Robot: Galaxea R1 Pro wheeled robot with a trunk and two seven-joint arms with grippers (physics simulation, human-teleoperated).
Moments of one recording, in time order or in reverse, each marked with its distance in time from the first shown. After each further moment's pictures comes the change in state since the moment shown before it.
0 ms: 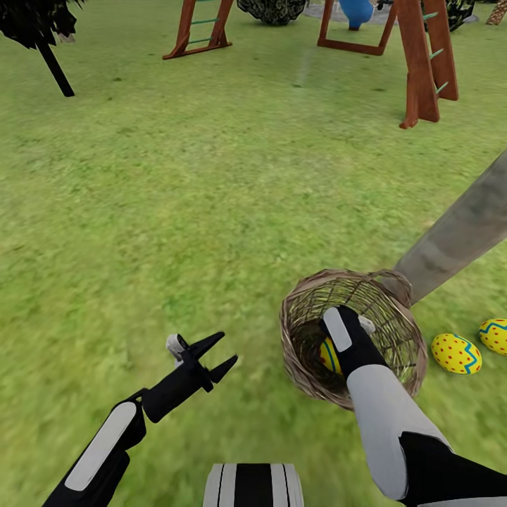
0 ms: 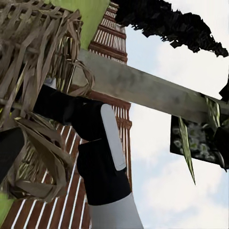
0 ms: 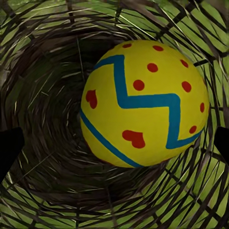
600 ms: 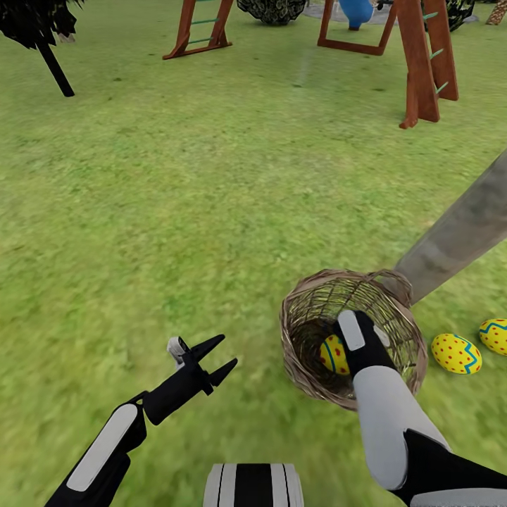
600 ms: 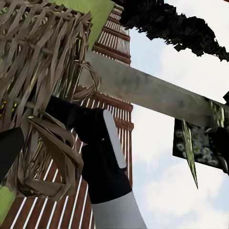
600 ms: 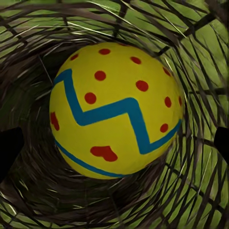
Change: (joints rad) left arm 0.000 -0.001 -0.001 0.030 0.000 0.000 0.000; right arm -0.001 0.004 -0.210 -0.005 -0.004 -0.104 -0.016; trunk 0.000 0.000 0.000
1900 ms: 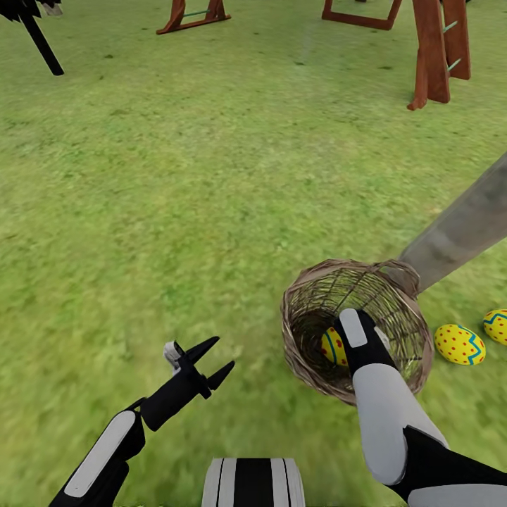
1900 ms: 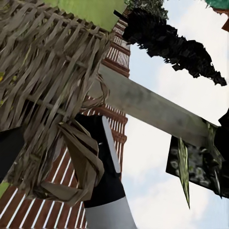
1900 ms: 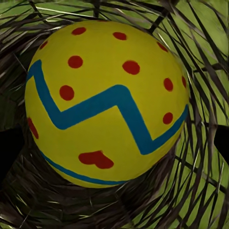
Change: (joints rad) left arm 0.018 -0.001 0.009 0.033 0.057 -0.005 -0.013; right arm -0.013 0.006 -0.032 0.008 -0.072 -0.103 -0.020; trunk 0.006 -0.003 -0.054
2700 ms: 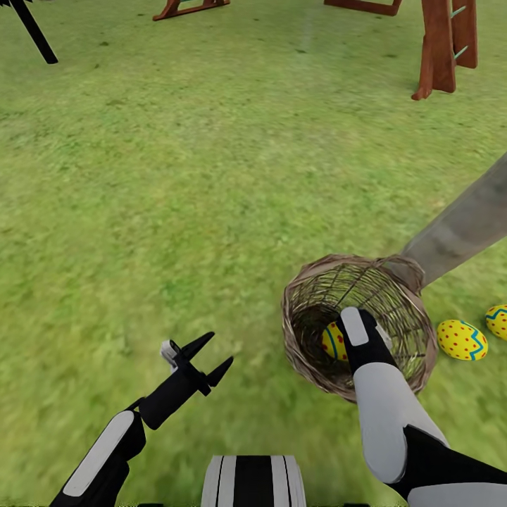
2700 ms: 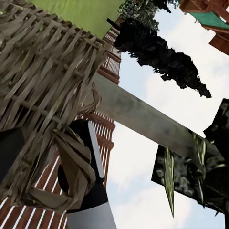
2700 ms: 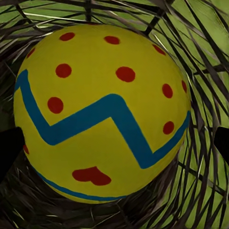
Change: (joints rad) left arm 0.000 -0.001 -0.001 0.001 0.079 -0.002 0.001; right arm -0.005 -0.001 -0.004 -0.010 -0.011 -0.040 0.000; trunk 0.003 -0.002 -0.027
